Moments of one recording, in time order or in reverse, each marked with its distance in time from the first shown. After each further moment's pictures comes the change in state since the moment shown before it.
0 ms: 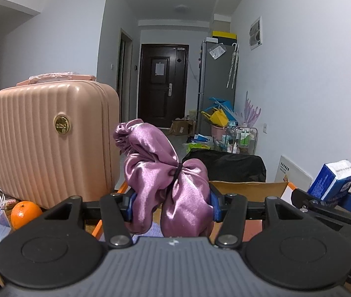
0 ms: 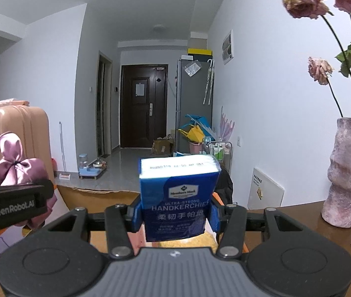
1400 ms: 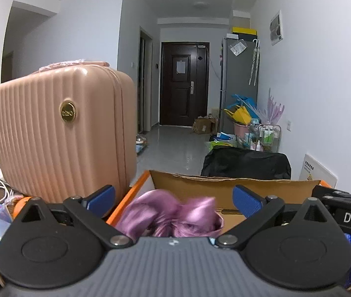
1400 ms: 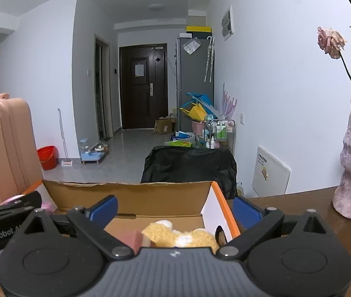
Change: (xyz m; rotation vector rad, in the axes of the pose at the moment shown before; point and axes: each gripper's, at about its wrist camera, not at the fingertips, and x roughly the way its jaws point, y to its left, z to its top) left arm 0.042 0.000 -0.007 -0.003 0.007 0.122; right arm 0.045 -0.019 0.014 0.049 0.112 0.026
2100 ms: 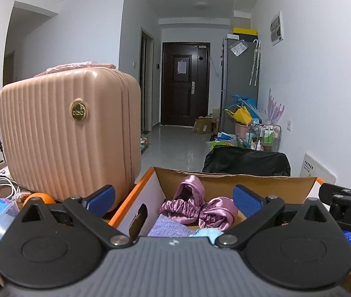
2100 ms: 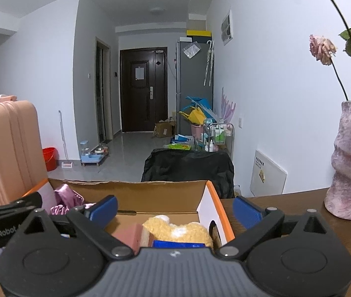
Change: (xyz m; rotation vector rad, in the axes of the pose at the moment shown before) left arm -0.019 0.004 -0.008 -0.002 -0.001 0.004; right arm -0.027 -0.004 -0.005 -0.014 -0.022 -0.004
